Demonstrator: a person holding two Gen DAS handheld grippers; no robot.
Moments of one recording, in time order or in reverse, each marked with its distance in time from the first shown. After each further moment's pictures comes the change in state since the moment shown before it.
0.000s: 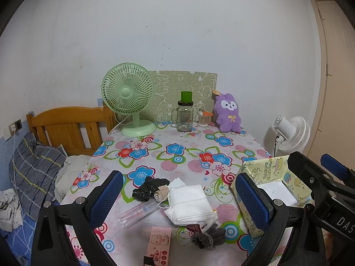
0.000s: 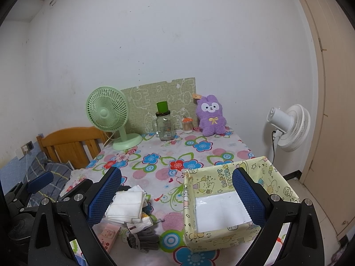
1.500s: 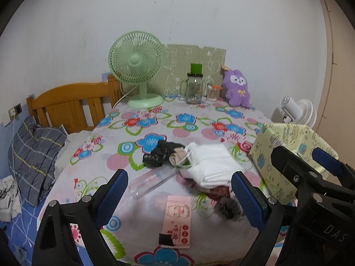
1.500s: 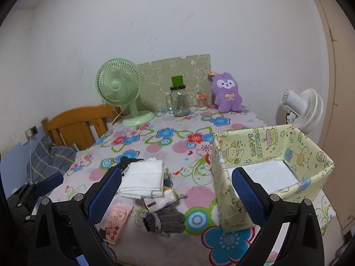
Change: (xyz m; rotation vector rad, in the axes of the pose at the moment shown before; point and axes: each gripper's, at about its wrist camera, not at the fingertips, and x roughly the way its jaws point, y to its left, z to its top) left arm 0.023 0.038 -0.062 -0.004 0.111 0.000; right arm 0.035 0.045 -0.065 -0.030 0.088 0.035
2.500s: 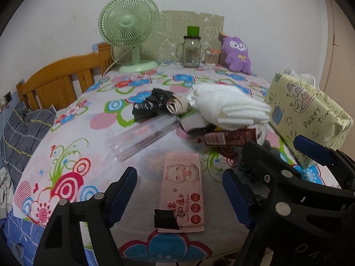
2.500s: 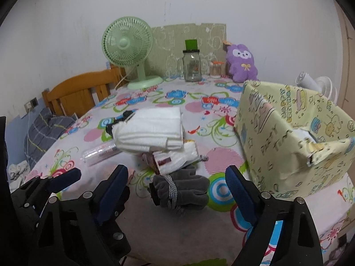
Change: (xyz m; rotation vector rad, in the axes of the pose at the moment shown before) left arm 0.054 0.007 -0.055 0.026 0.150 -0.038; right arm 0.059 0.024 -0.057 -0.059 0.170 0.030
